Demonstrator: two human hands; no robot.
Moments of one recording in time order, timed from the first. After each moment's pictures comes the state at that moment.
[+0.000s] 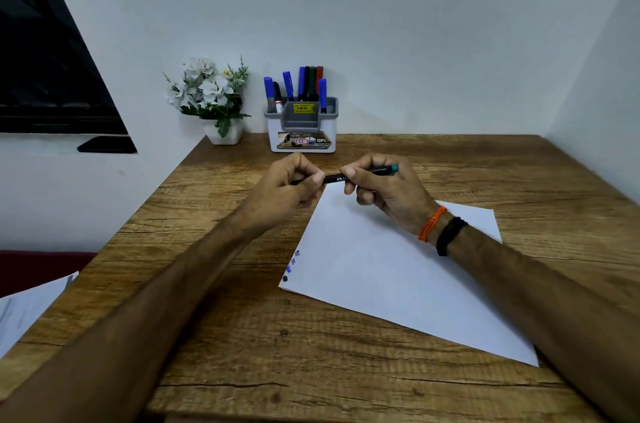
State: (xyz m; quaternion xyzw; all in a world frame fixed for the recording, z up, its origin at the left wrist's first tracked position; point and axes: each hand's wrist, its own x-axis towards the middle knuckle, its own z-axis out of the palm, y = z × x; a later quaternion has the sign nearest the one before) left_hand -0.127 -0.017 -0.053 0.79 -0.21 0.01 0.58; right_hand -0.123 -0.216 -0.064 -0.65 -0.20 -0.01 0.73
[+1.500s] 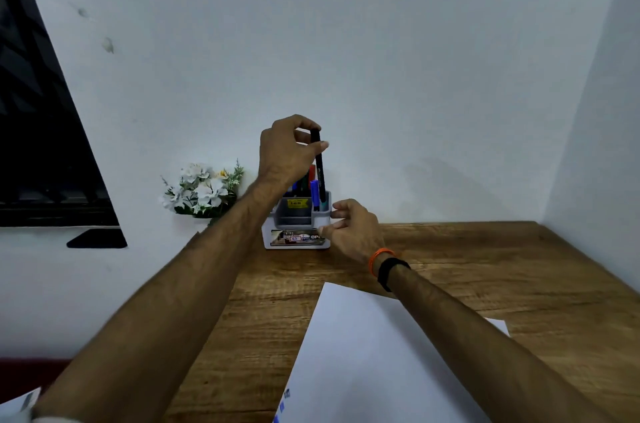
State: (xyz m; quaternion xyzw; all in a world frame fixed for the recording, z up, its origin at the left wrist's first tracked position) left_hand 0.018 -0.059 0.083 0.81 -0.15 0.31 0.47; right_hand 0.000 -0.190 -0.039 -0.86 -0.03 -0.15 0.49
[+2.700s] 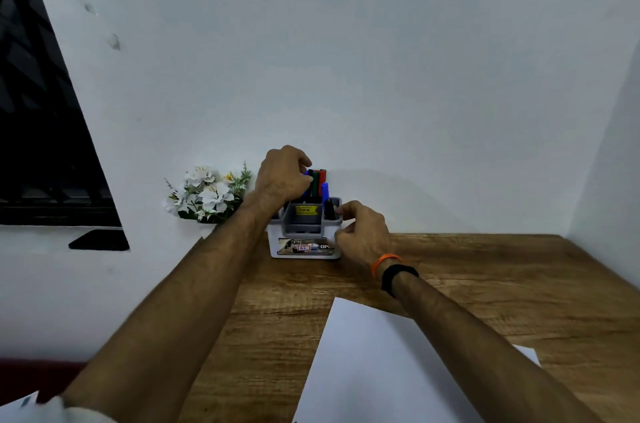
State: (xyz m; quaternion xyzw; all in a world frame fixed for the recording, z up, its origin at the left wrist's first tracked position) left_hand 0.067 -0.032 0.055 0.92 -0.09 0.24 0.29; right_hand 0.017 -0.183 -0.034 -0.89 -0.03 -0.18 0.42
